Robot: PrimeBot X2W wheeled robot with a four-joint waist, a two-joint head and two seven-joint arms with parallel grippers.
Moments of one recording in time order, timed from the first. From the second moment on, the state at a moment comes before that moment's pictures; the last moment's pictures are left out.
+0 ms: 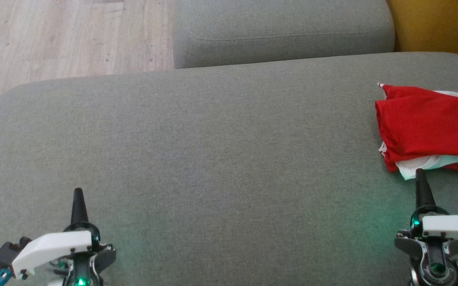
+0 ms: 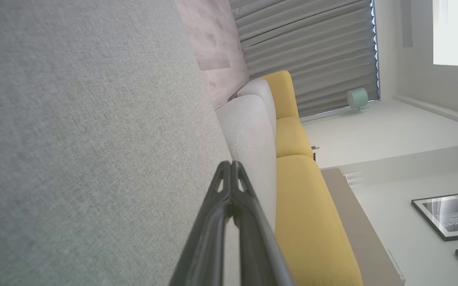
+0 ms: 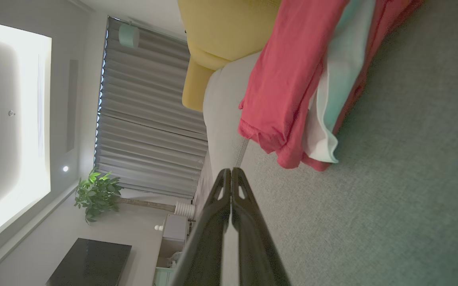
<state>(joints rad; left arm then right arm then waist) -0.08 0.04 0.03 0.29 -1.34 -0.10 0.03 -0.06 -0.04 -0.11 0.30 1.28 0.13 0.03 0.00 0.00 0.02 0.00</state>
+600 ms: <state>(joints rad) -0.08 0.04 0.06 0.28 -1.51 -0.11 0.08 -0.06 -0.04 -0.13 0.29 1.48 0.13 0.08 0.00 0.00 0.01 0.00</state>
